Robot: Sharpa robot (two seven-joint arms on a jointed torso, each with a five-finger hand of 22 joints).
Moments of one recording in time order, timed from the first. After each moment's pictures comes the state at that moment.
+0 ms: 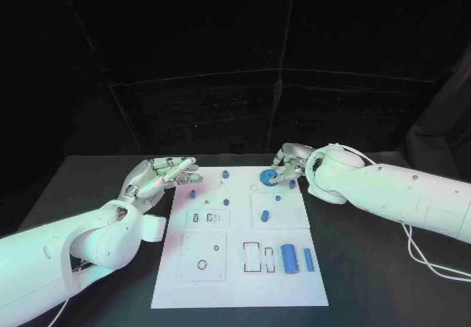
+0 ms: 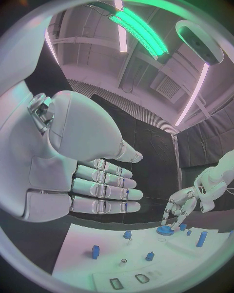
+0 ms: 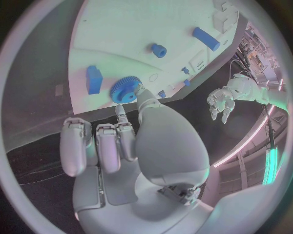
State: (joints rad) left arm 1.16 -0.91 -0.03 1.59 -0.01 -0.26 0.57; left_hand 1.39 0.06 -0.03 0.11 0.10 1.00 0.20 0.11 0.07 1.09 0.15 0.10 0.07 1.12 0.11 0.17 0.11 0.17 0.92 0.23 0.28 0.08; right arm 1.29 -0.70 0.00 1.29 -1.35 -0.18 -0.34; right_hand 1.38 -0.11 0.03 0.16 0.25 0.88 0.16 0.17 0.08 1.47 0.08 1.48 1.31 1.47 0.00 1.53 1.31 0.05 1.46 0.11 1.48 1.31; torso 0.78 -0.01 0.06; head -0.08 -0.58
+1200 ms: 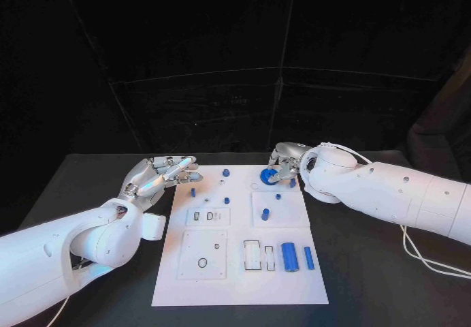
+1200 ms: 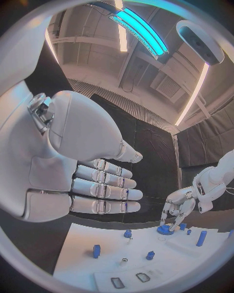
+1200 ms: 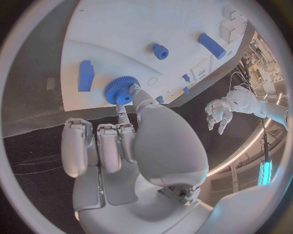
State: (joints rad) left arm 1.16 -0.91 -0.03 1.59 -0.01 -0.25 0.57; left_hand 1.39 0.06 -0.03 0.11 0.10 1.00 0.20 0.11 0.07 1.09 0.15 0.10 0.07 1.12 0.11 0.16 0.11 0.17 0.92 0.23 0.28 0.08; right arm 1.28 -0.67 0.00 1.28 -1.47 -0.17 -0.33; right_hand 1.44 -0.05 0.16 0.06 0.19 0.97 0.15 0.22 0.07 1.47 0.05 1.49 1.31 1.47 -0.03 1.53 1.31 0.05 1.47 0.09 1.48 1.31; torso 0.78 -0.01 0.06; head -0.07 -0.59
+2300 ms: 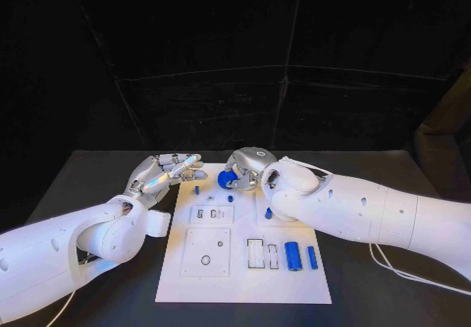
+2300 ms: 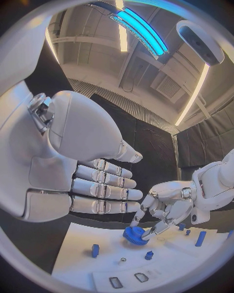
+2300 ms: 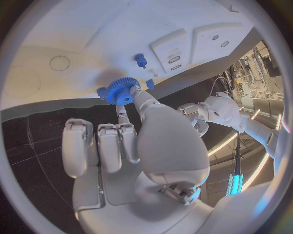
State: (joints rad) left arm 1.16 -0.91 -0.03 1.60 -0.01 -0.25 0.57; left_hand 1.39 0.06 -0.03 0.11 0.10 1.00 0.20 0.10 0.07 1.09 0.15 0.10 0.07 1.12 0.11 0.16 0.11 0.17 0.92 0.23 0.28 0.08; right arm 1.24 -0.49 -0.01 1.32 -1.65 -0.35 -0.30; right_hand 1.36 -0.06 0.23 0.05 0.20 0.98 0.15 0.18 0.06 1.47 0.04 1.49 1.31 1.47 -0.03 1.53 1.31 0.05 1.47 0.08 1.50 1.31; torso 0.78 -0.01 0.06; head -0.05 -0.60
